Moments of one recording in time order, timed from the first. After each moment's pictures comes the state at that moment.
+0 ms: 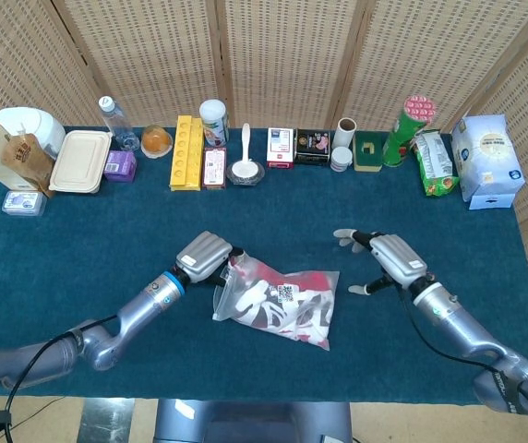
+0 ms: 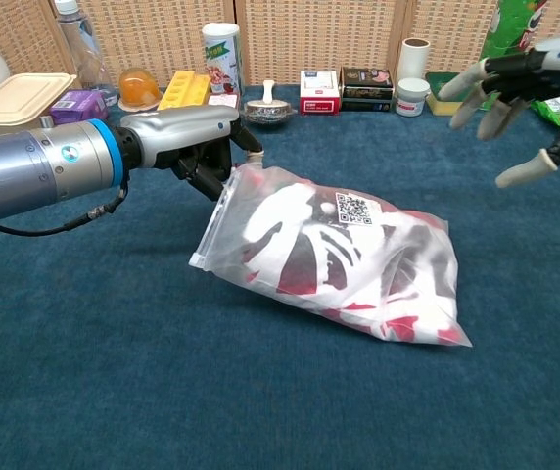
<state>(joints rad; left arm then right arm) -0.91 -1.64 -0.14 -1.25 1.38 0.81 -0.08 0.69 -1.22 0.00 -1.41 -1.54 1.06 0.58</state>
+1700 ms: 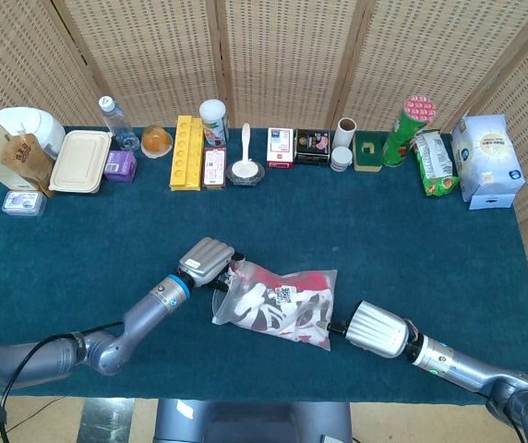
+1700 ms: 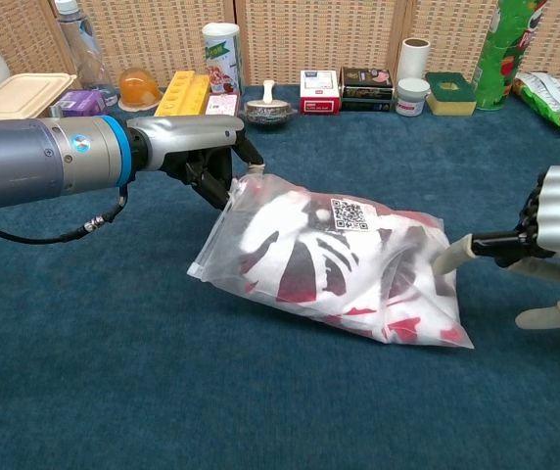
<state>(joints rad) -0.96 -1.57 -0.17 -1.45 1.03 0.71 0.21 0.57 -1.61 -0.22 -0.70 -2.09 1.64 0.22</state>
